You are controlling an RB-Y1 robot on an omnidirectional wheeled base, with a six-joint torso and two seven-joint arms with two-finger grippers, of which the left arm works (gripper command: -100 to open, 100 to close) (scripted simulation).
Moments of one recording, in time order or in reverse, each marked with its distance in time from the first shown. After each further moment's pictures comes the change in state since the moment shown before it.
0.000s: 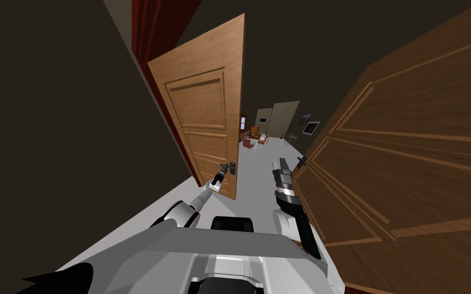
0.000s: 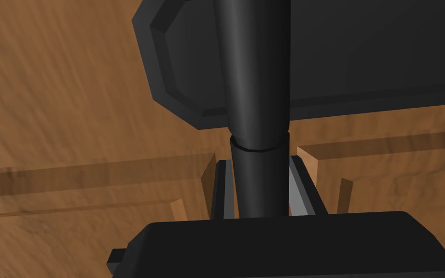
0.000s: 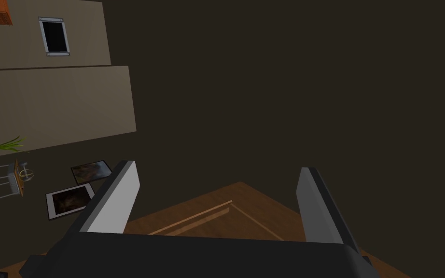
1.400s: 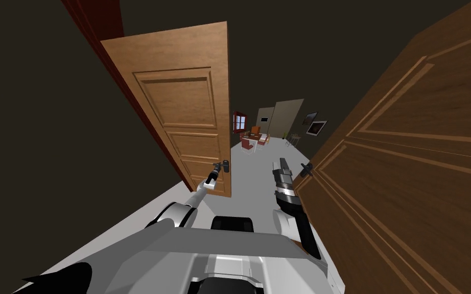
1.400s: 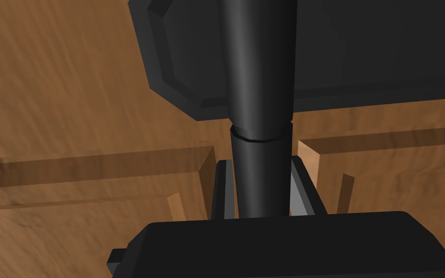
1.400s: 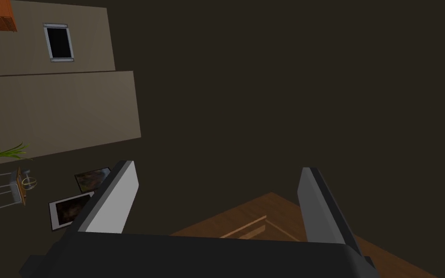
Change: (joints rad) arm 0.006 0.047 0.179 0.009 0.009 0.002 -0.031
